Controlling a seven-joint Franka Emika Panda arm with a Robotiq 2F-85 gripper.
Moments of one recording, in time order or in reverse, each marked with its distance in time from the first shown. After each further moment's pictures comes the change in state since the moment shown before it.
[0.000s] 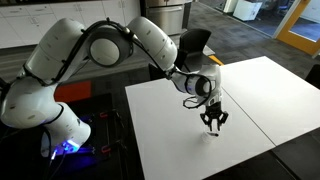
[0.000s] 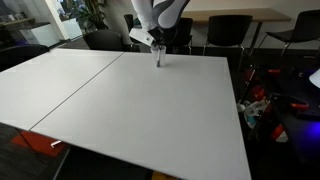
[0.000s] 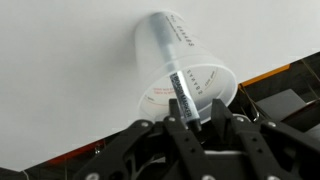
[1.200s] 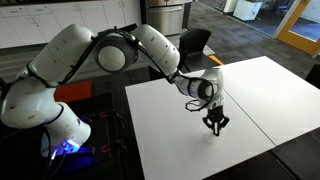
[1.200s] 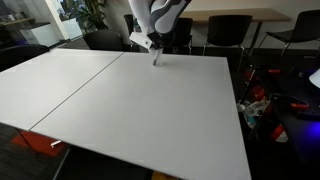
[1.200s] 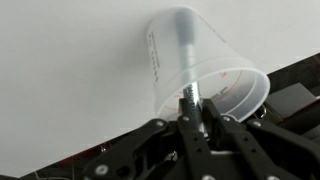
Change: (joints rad) arm 0.000 0.086 -0.027 0.095 0.046 -0.031 -0.001
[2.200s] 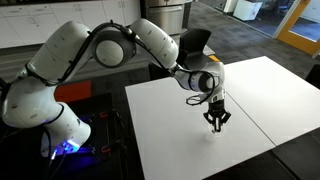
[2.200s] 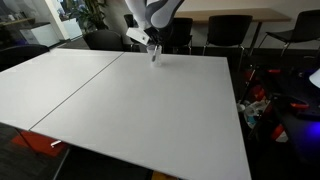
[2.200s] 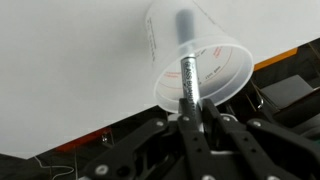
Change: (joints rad) arm 0.045 -0.031 -0.026 0.015 0.000 -0.082 0.000
